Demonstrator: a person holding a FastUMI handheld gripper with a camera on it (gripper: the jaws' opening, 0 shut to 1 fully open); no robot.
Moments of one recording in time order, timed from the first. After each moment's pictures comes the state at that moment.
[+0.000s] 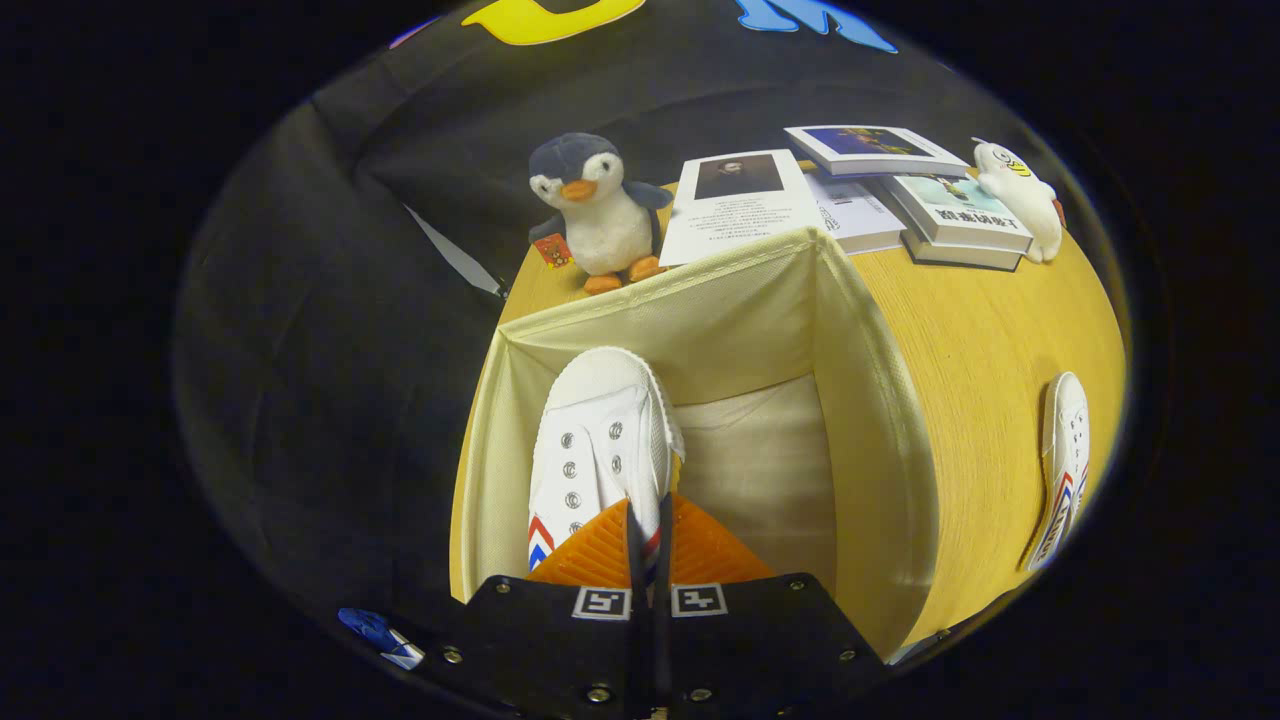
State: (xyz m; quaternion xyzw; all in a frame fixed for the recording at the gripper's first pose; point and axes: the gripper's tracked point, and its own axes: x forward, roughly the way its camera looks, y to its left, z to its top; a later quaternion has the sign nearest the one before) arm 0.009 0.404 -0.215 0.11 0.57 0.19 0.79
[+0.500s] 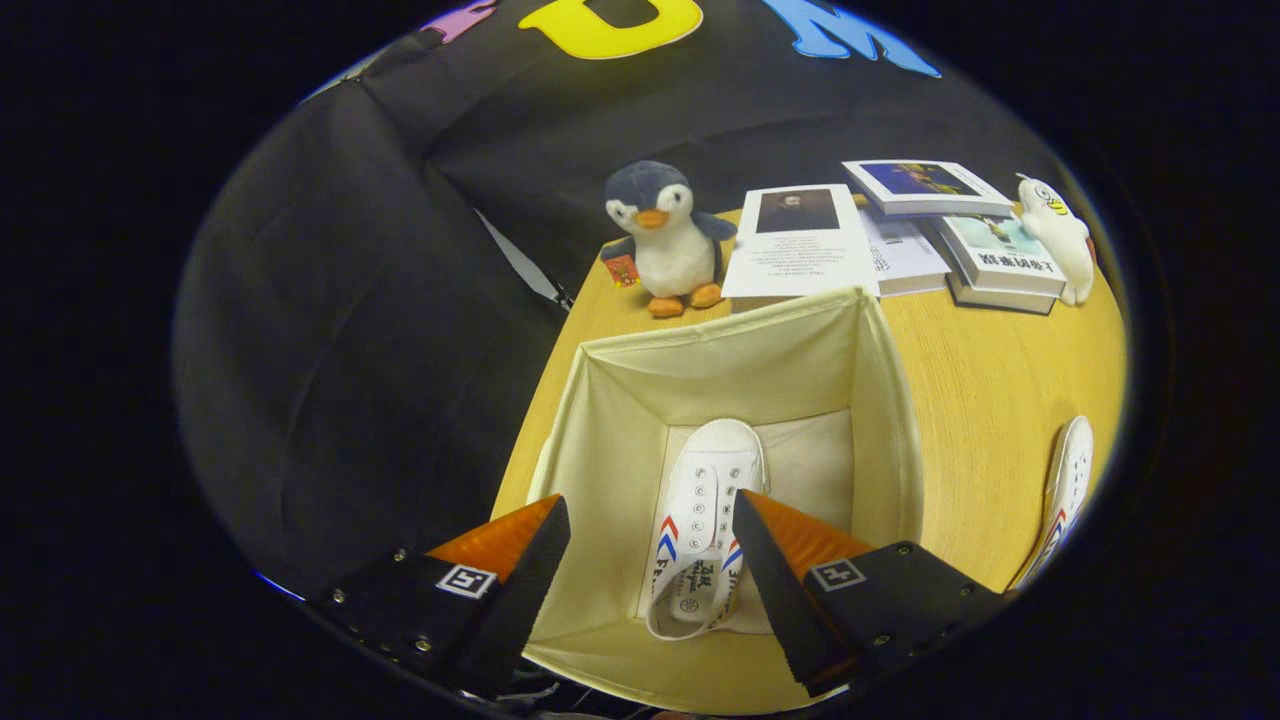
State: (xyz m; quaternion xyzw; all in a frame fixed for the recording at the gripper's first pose) arm 0.008 0.401 -0.161 0.12 0.51 0.28 0.81
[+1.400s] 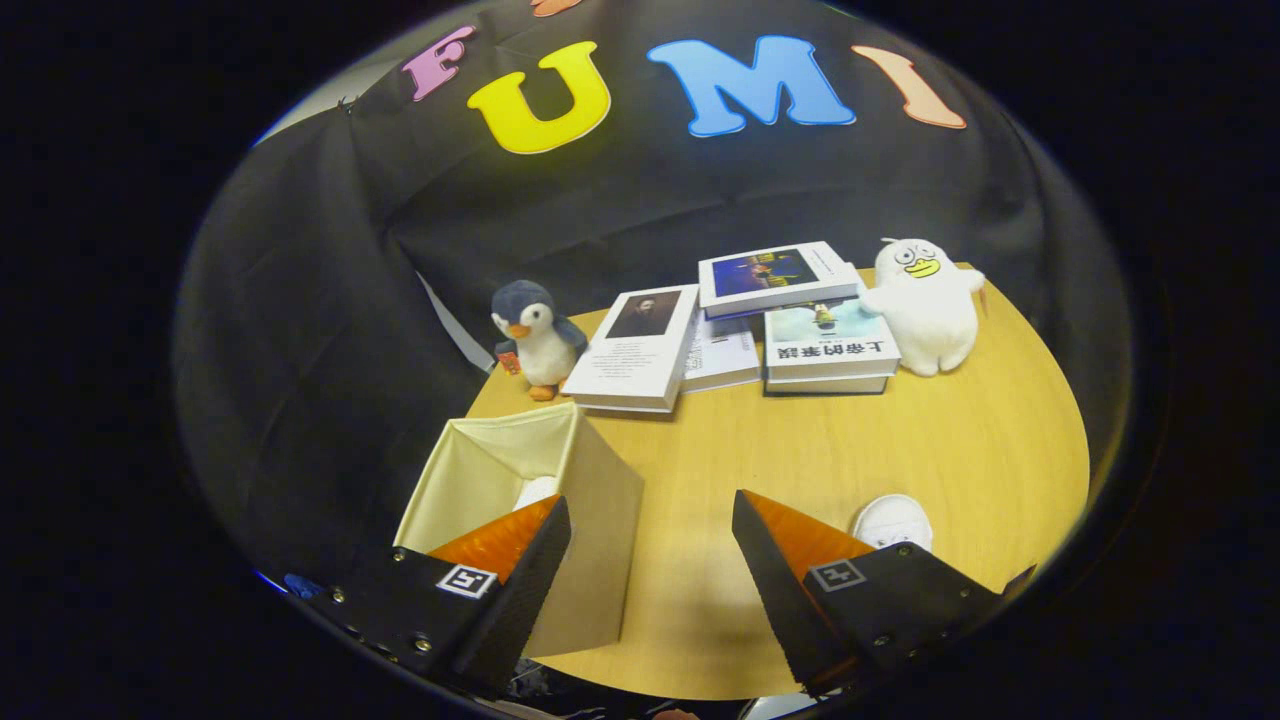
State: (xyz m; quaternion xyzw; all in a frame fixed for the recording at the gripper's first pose) arm 0.062 0.180 -0.139 0.09 0.43 0.19 0.88
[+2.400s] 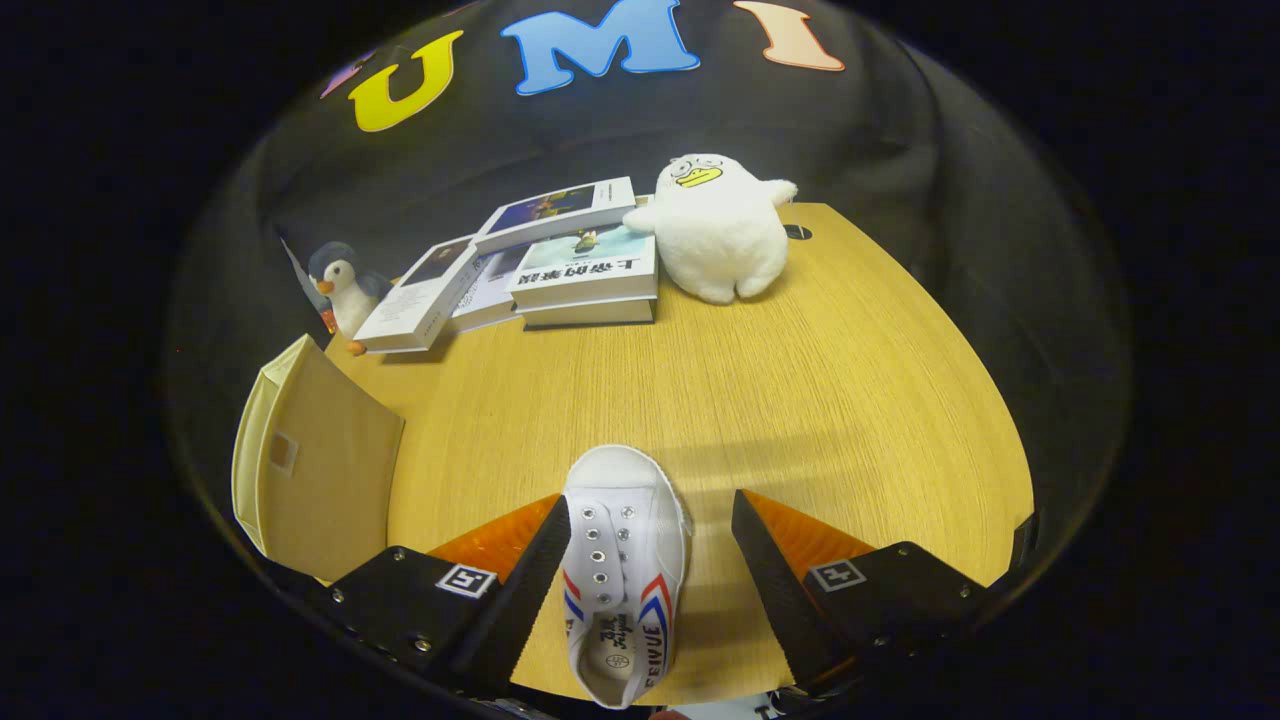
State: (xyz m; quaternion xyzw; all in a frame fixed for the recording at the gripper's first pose) arm 0.052 -0.011 -0.256 0.02 0.50 0.07 0.86
